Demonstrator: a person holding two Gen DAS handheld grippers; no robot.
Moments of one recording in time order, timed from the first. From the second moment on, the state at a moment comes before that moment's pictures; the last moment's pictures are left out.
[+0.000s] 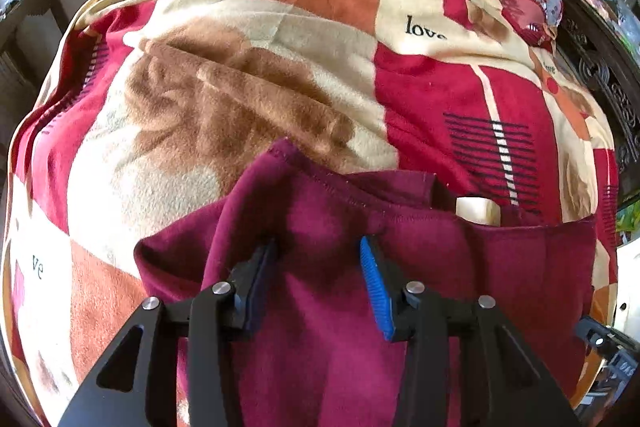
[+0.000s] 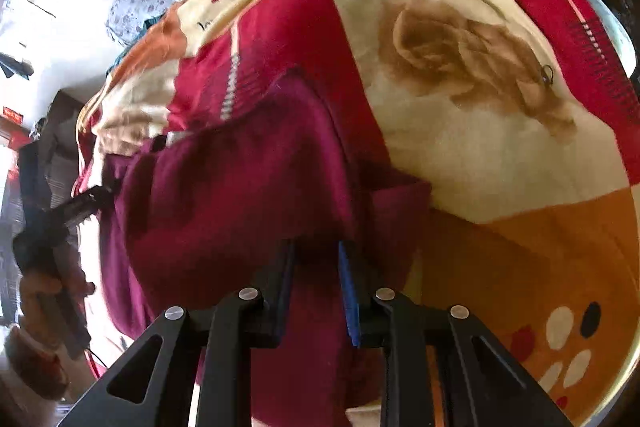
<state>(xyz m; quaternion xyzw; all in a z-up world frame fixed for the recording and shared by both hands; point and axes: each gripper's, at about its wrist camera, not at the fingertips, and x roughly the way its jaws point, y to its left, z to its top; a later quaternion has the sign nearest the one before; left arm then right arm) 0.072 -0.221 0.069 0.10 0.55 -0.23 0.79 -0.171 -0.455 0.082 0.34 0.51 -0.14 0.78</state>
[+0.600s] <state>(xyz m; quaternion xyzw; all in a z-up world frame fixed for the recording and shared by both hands) 0.025 -0.079 0.083 -0.01 0.60 -0.18 0.78 -0.006 -0.332 0.106 0.26 0.51 0.03 0.82</state>
